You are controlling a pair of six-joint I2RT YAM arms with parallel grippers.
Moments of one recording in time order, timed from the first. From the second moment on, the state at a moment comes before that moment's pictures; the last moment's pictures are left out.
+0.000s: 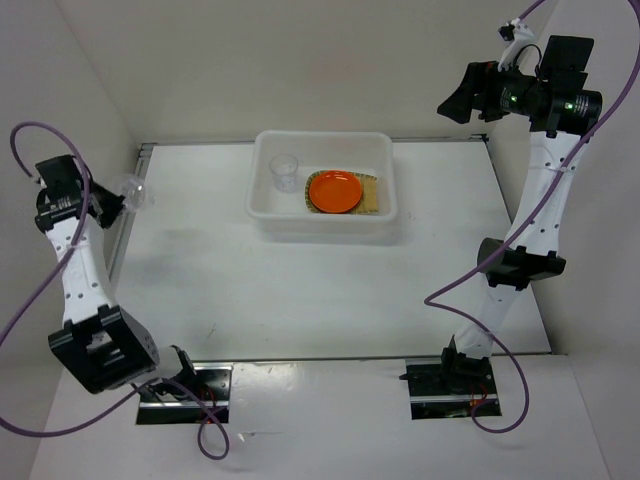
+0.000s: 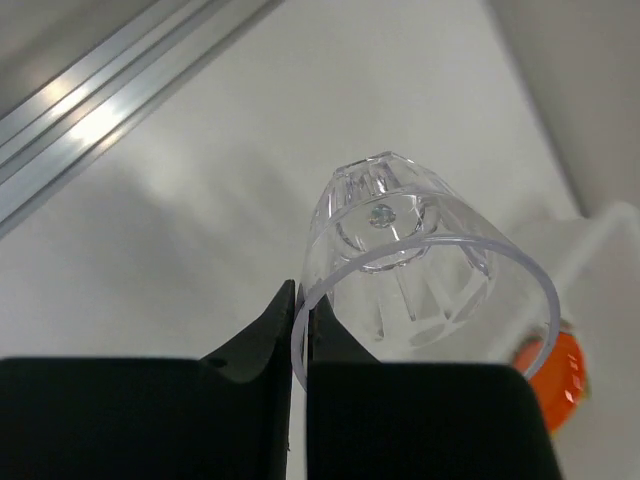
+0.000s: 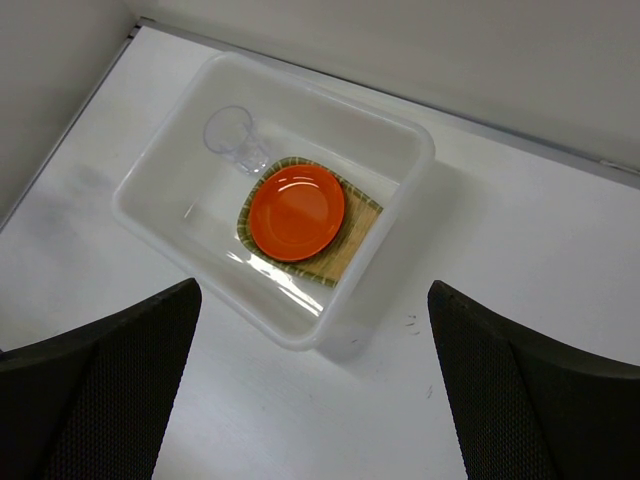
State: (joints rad) left arm 0.55 1.37 1.34 -0.78 0.06 -0.57; right arm -0.21 2.00 2.78 -1.29 -0.75 -0.12
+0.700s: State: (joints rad) left arm -0.14 1.89 1.92 -0.84 0.02 -0.40; right arm -0.21 2.00 2.78 -1.29 -0.75 -0.11
